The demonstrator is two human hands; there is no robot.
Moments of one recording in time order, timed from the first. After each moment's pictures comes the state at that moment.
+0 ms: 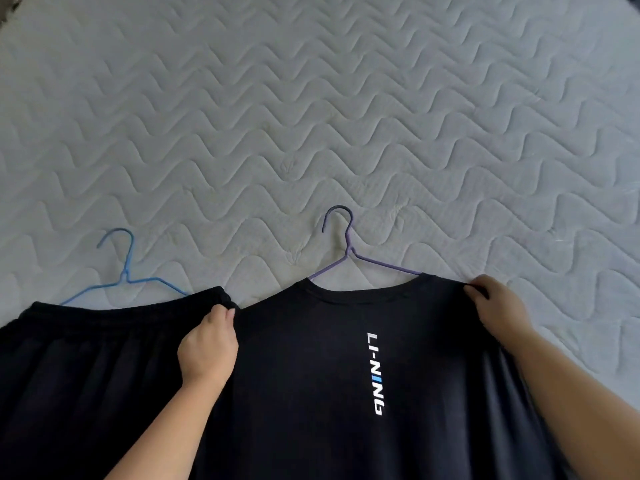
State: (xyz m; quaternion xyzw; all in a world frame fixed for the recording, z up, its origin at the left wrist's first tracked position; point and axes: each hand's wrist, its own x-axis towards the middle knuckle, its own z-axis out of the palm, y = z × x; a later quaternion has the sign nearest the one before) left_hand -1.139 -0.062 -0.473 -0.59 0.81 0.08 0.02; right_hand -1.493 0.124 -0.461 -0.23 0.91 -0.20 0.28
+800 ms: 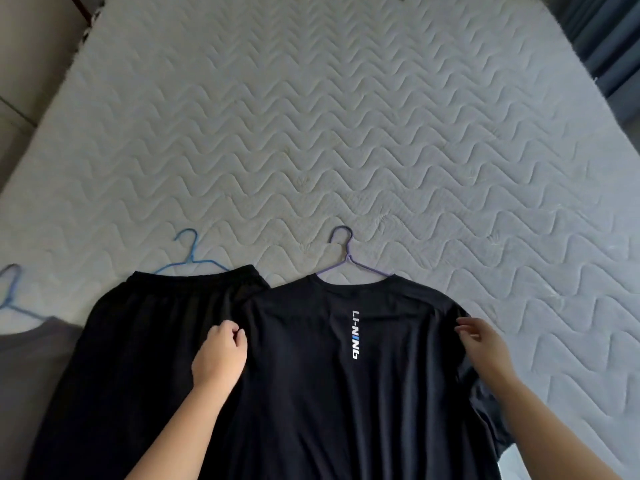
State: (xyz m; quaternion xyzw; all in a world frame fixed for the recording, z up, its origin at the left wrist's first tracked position) left_hand -1.096 0.024 -0.326 -0.67 0.70 0.23 0.07; right_hand -1.435 0.235 -0.372 -0.12 0.88 -0.32 0.33
